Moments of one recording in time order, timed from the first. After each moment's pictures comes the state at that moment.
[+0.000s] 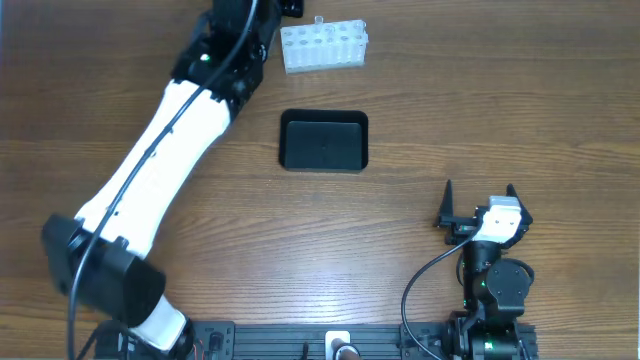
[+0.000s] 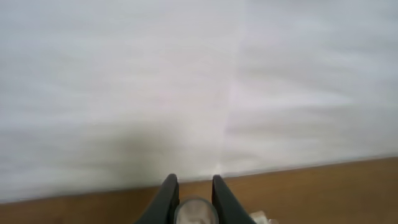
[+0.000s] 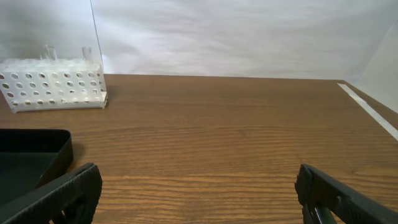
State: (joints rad) left arm -0.45 1.76 1.70 -0.19 -0.26 -0.11; right arm -0.03 0.02 0.01 -0.07 0.07 -0.06
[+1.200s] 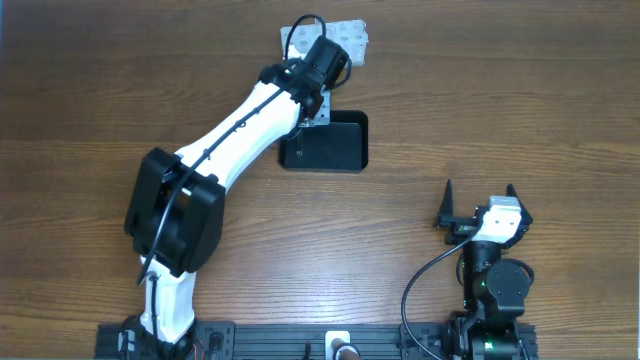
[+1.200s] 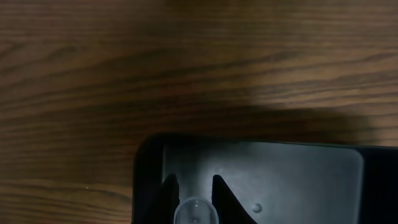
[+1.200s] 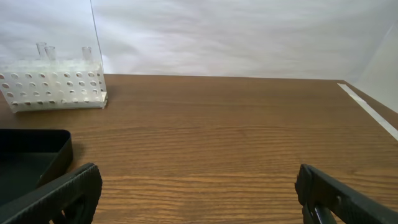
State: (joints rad) left arm -0.57 2.11 1.70 -0.83 -0.27 -0.55; right arm -0.03 0.02 0.01 -0.07 0.07 -0.06
